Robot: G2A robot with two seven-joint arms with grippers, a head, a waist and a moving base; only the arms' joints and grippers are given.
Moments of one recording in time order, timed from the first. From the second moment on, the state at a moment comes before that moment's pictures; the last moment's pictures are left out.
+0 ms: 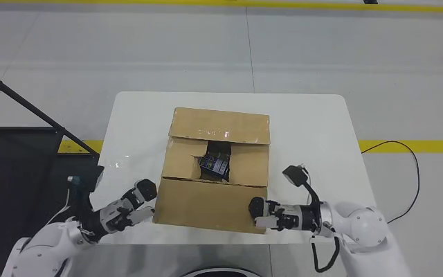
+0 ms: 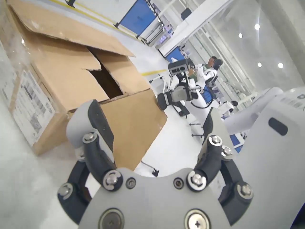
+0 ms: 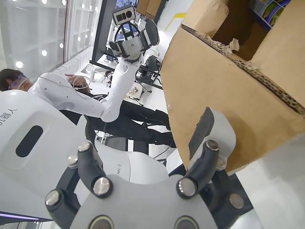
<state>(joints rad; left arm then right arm) 1.84 -1.14 -1.88 -2.03 -0.16 -0.76 -0.95 -1.42 -1.13 1.43 -1.91 0.24 -0.32 1.24</state>
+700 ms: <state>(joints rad) 1.86 -1.11 -1.85 -2.00 -0.11 -0.80 -1.02 -1.36 -1.13 1.44 -1.87 0.24 -0.19 0.88</state>
